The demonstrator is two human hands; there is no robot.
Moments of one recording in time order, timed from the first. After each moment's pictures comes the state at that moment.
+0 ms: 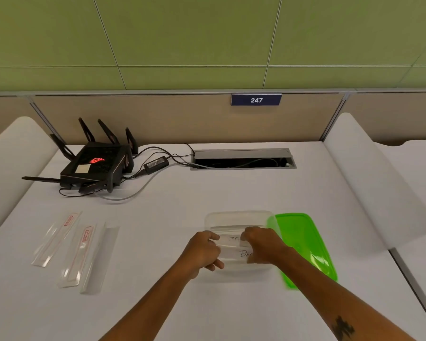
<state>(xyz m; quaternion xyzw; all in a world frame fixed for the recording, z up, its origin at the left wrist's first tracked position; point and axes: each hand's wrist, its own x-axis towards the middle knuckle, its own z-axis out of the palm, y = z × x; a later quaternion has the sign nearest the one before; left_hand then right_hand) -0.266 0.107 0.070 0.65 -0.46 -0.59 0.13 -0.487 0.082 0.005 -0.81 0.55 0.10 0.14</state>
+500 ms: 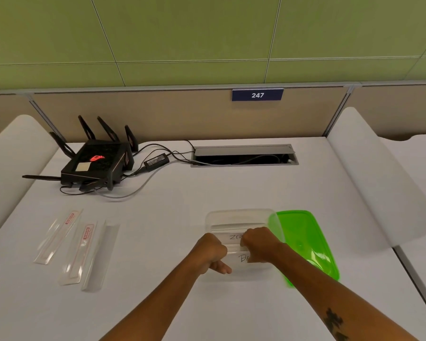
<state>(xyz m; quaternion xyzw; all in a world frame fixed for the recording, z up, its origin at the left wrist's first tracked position) -0.293 0.094 0.047 0.68 -0.42 -0.60 0.05 -0.475 0.077 0.000 -0.84 0.51 0.18 0.11</state>
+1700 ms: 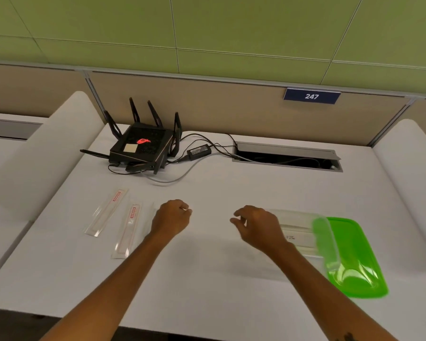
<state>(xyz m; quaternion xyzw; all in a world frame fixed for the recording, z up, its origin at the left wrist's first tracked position) -0.048 0.060 0.049 0.76 -0.55 -0.30 0.18 -0.309 0.078 0.055 -0.79 0.58 -0.18 0.10</state>
